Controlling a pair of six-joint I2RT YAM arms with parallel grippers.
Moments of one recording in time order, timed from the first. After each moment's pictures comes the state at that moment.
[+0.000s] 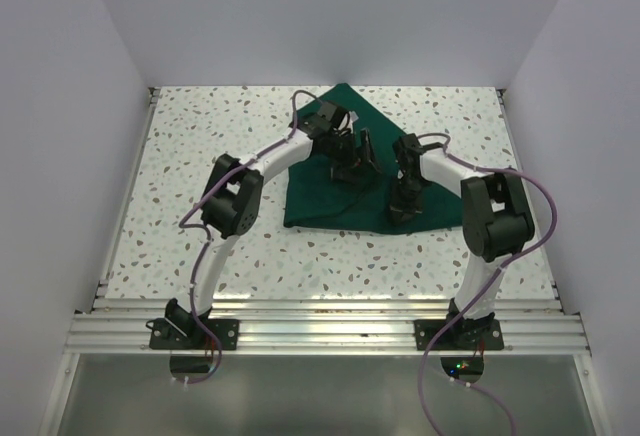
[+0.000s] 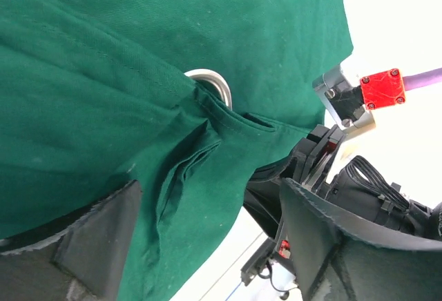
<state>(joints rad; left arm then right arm) -0.60 2.36 1.98 -0.53 0.55 -0.81 0.28 1.88 1.23 -0.83 -0.07 0.45</state>
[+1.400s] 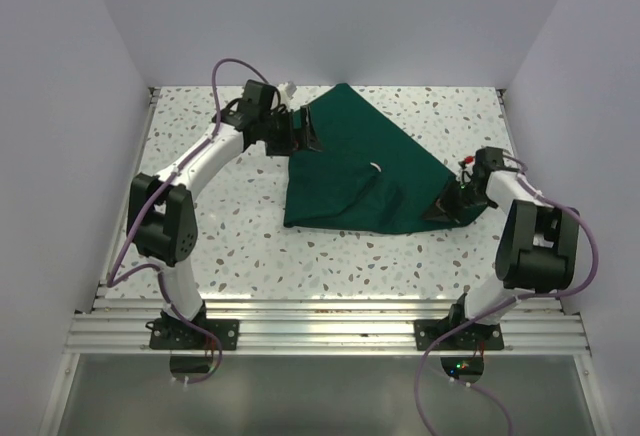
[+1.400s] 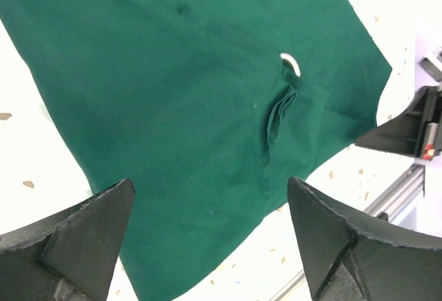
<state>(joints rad) -0.37 1.86 1.59 -0.53 0.39 -0.45 -0.21 1.63 0.98 -0.70 -0.50 0.41</state>
